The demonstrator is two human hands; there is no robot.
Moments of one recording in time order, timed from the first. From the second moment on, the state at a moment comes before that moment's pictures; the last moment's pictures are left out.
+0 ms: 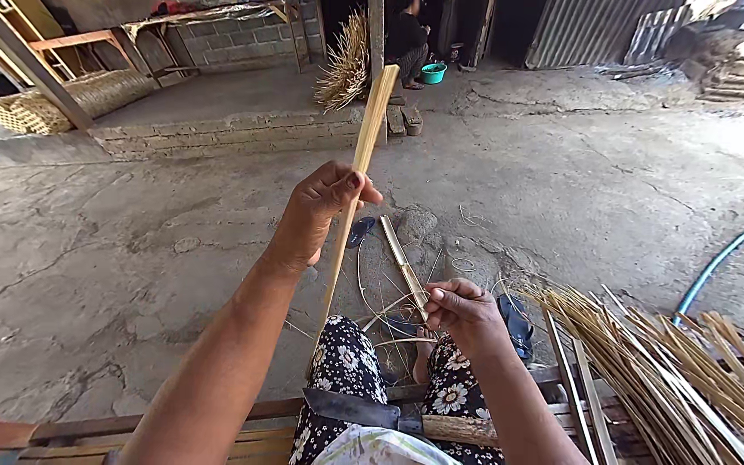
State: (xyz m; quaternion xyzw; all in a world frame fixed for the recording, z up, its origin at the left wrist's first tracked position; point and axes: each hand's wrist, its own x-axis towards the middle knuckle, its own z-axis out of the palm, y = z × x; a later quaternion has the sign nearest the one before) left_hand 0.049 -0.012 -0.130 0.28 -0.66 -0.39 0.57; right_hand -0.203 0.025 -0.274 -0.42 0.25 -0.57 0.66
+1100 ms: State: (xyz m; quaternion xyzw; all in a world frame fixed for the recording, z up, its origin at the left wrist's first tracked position) left_hand 0.032 0.012 -0.146 0.29 -0.60 -0.42 0.61; right_hand -0.181 0.011 -0.352 -0.71 0.64 -0.11 0.27
